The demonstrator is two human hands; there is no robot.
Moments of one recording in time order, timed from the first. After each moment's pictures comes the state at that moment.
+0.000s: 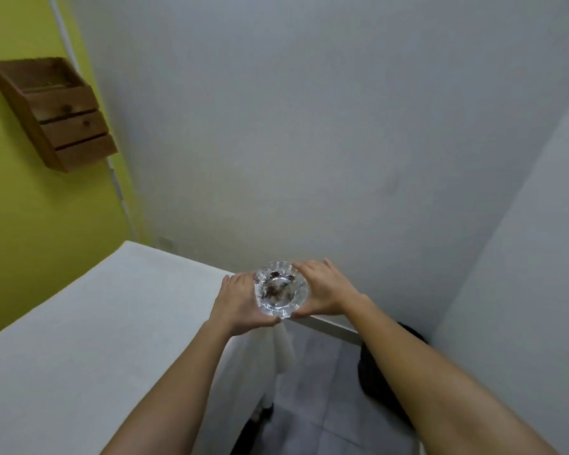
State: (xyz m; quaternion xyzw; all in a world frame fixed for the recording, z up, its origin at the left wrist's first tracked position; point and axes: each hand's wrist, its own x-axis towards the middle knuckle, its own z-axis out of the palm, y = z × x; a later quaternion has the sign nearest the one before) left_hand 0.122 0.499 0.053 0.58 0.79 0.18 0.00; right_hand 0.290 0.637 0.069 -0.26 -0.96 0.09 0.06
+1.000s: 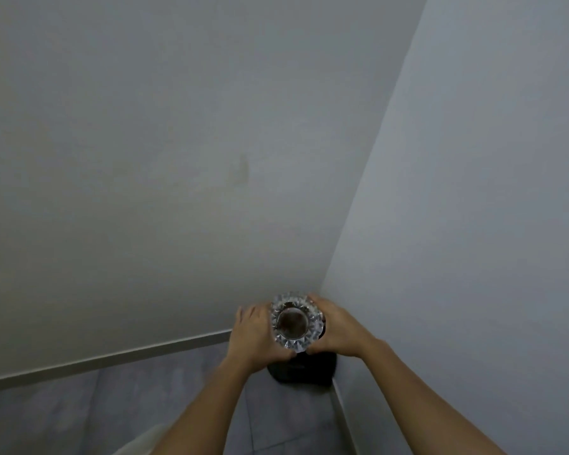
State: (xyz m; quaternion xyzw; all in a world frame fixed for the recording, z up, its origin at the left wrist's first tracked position) left_hand 0.246 0.823 -0.054 0.78 0.59 0.09 0.19; right_hand 0.455 0.816 -0.019 -0.59 -0.73 0.32 0.12
